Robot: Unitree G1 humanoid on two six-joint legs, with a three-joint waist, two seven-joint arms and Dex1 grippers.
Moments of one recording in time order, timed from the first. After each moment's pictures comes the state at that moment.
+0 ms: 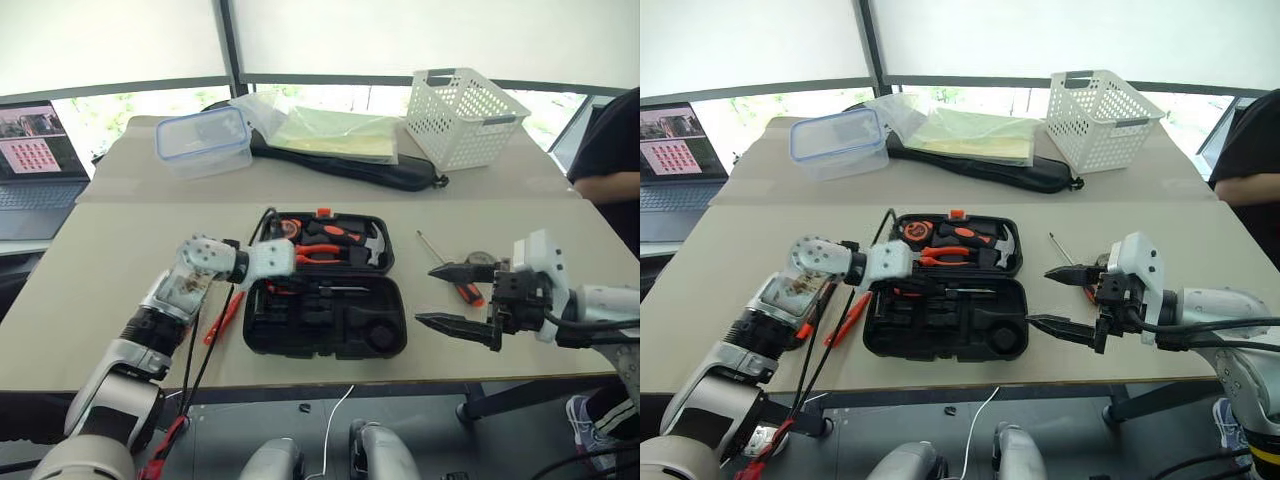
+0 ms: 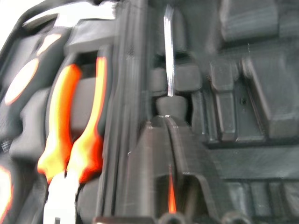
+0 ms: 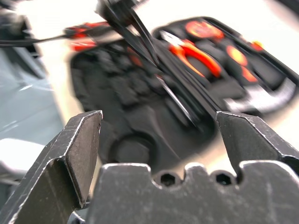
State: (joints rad) left arm -0.73 0.62 -0.20 0.26 -0.17 0.19 -1.29; right arm -0.07 -0.90 -0.30 -0.45 0.70 0.65 0.92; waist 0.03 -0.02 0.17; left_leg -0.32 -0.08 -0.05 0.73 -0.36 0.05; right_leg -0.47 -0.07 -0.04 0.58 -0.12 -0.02
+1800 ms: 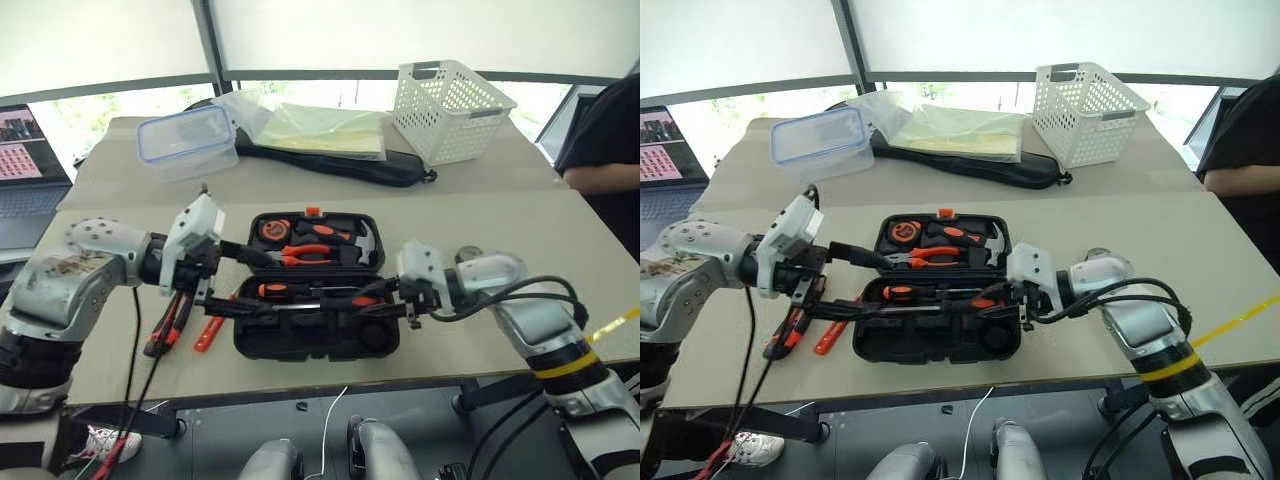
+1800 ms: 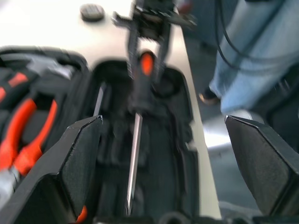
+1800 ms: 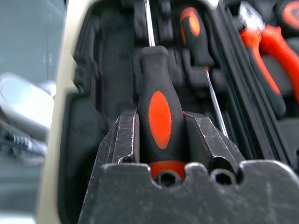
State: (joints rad) left arm -0.52 1.01 -0.03 -0.23 -0.61 0.64 -1.43; right arm -0.63 -0.70 0.34 0.01 0.25 0.28 1.25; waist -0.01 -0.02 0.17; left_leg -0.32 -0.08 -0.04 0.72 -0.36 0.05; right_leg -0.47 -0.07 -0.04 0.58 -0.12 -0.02
